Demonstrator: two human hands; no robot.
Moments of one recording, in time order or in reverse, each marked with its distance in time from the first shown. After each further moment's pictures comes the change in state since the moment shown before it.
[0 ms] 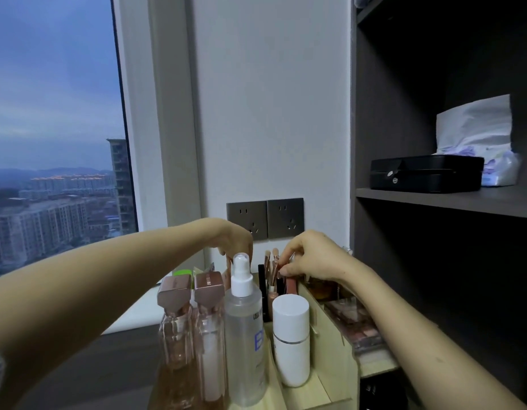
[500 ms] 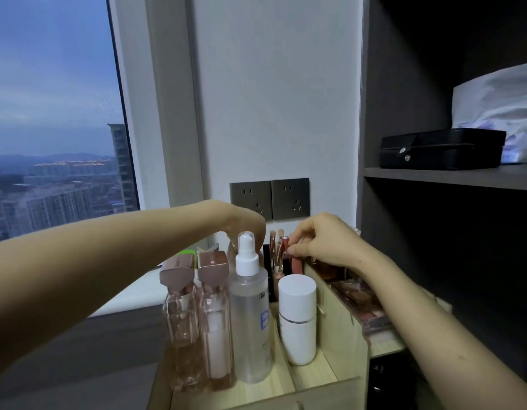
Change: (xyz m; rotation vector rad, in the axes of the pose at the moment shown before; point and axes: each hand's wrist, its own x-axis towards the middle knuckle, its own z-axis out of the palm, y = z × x) left_hand 0.008 0.004 0.009 0.208 0.028 0.146; right_hand -0.005 0.005 0.005 0.018 0.071 0.030
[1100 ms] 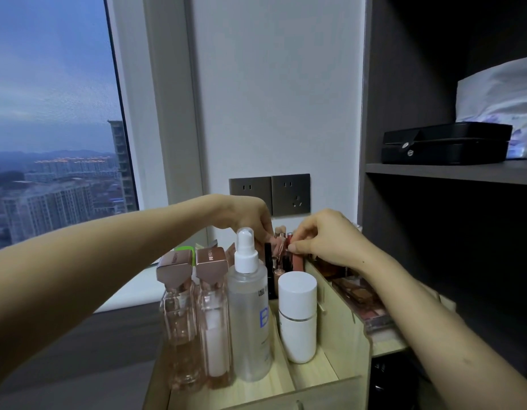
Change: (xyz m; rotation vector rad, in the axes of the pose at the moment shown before) left_hand -0.008 0.002 -0.006 -0.463 0.197 0.006; right_hand -0.004 0.002 0.002 -0.005 0.043 -0.004
